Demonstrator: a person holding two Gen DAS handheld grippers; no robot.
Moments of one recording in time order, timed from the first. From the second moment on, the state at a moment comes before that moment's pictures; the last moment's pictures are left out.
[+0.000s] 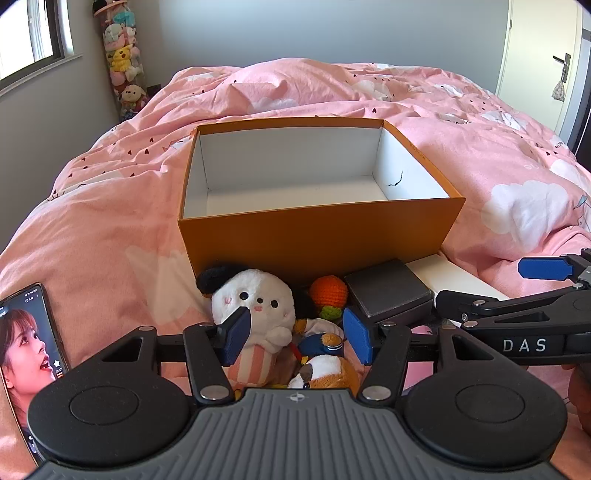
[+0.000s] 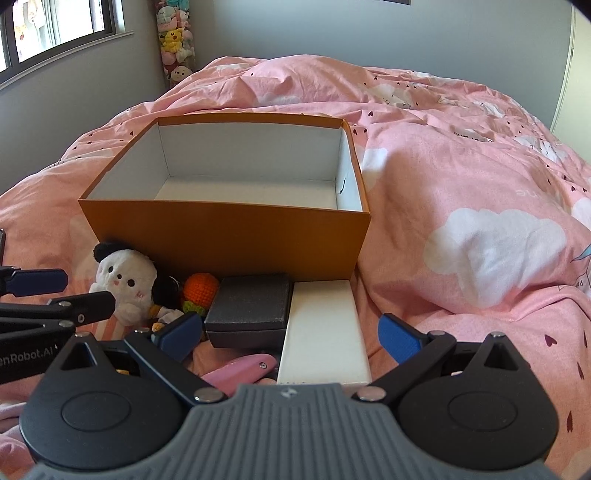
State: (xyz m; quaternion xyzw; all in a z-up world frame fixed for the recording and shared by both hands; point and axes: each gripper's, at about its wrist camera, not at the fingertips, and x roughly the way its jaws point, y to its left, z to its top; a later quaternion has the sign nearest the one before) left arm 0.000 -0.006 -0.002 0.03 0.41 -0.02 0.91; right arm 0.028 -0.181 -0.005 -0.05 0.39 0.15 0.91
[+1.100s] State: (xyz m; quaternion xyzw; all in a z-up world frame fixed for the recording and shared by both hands) left arm 0.041 0.057 -0.012 -0.05 0.51 -0.06 0.86; right arm 0.061 -0.141 -0.012 -0.04 0.47 0.27 0.84
